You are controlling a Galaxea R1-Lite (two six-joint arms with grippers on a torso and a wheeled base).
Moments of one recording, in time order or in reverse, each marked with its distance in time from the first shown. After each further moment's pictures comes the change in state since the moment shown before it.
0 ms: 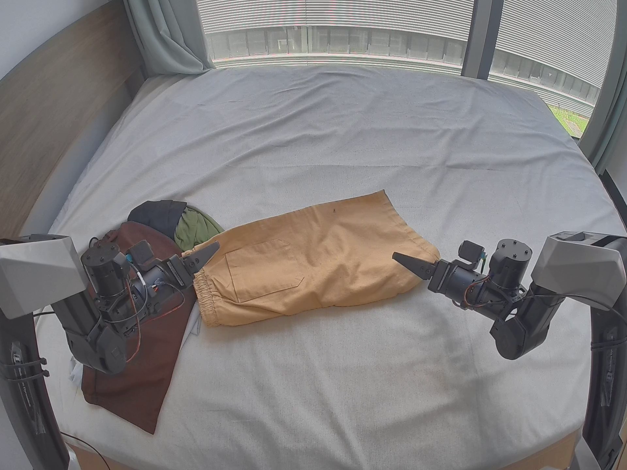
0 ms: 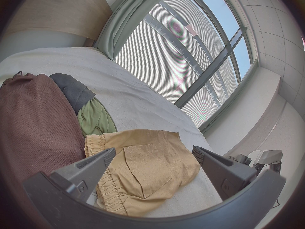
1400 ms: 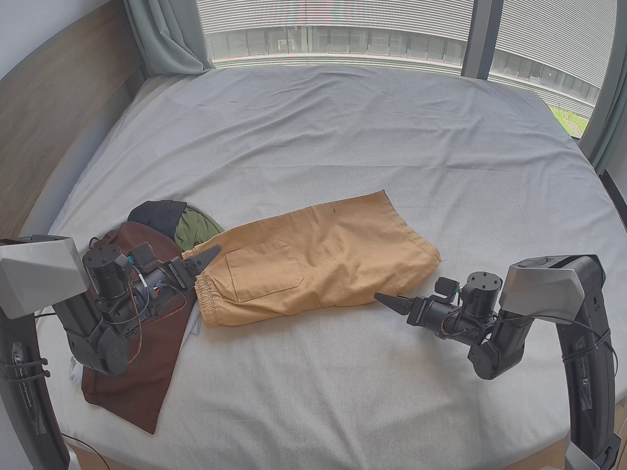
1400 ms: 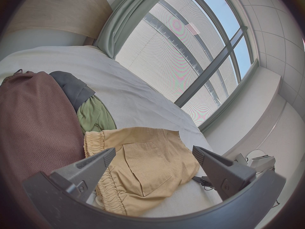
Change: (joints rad) left arm -0.005 0.005 0.005 0.000 0.000 0.000; right arm 0.041 0.203 -0.049 0.000 -0.011 0.001
